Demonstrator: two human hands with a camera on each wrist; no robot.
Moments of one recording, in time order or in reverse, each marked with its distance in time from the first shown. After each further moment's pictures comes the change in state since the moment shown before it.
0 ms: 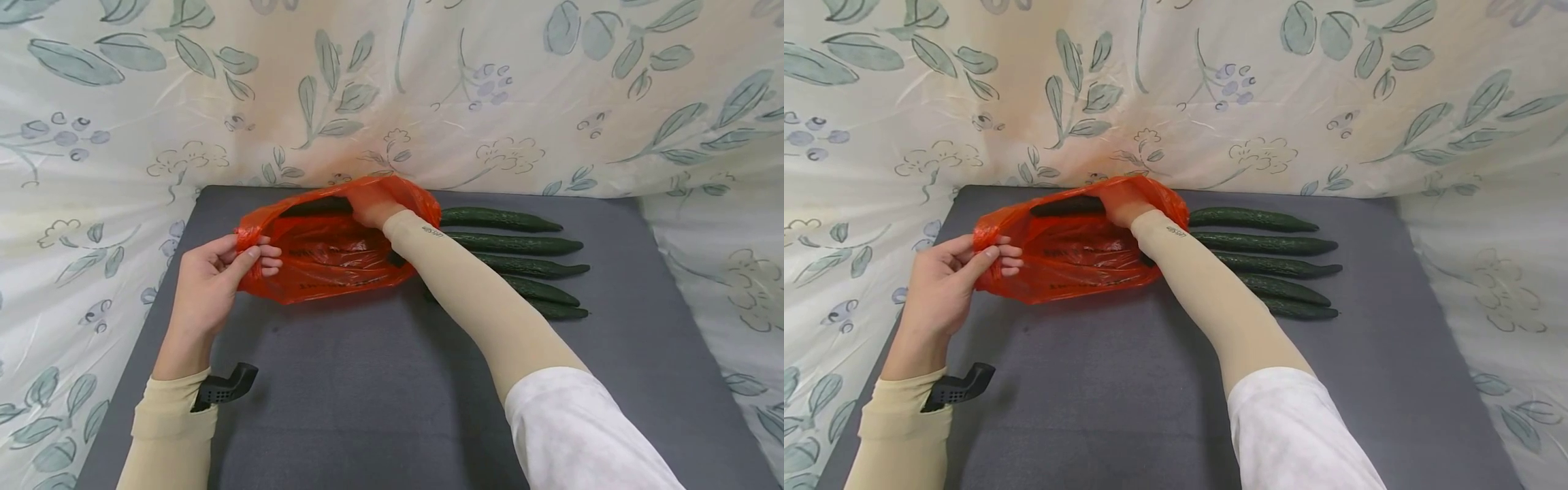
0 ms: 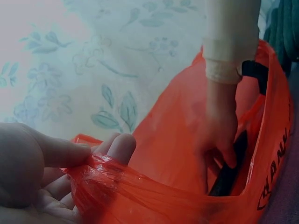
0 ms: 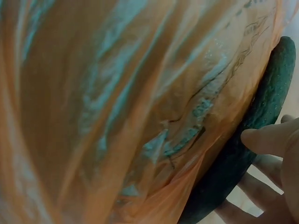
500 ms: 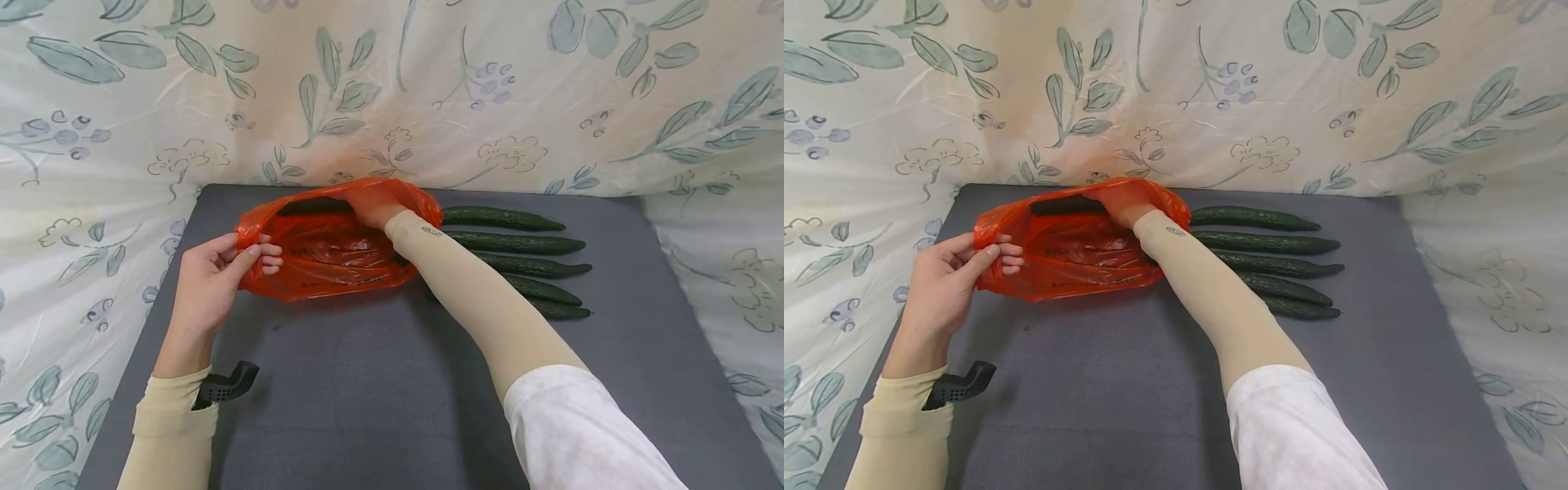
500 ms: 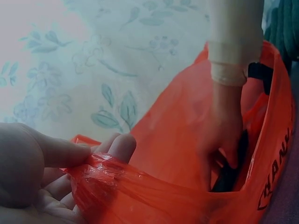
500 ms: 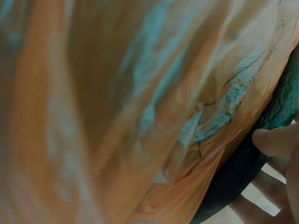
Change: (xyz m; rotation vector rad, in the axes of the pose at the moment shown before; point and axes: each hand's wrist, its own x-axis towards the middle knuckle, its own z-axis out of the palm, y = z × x) left_hand 0.002 0.001 -0.001 0.019 0.004 -0.016; right_hand -0.005 0.003 -0.002 0.373 -0.028 0.230
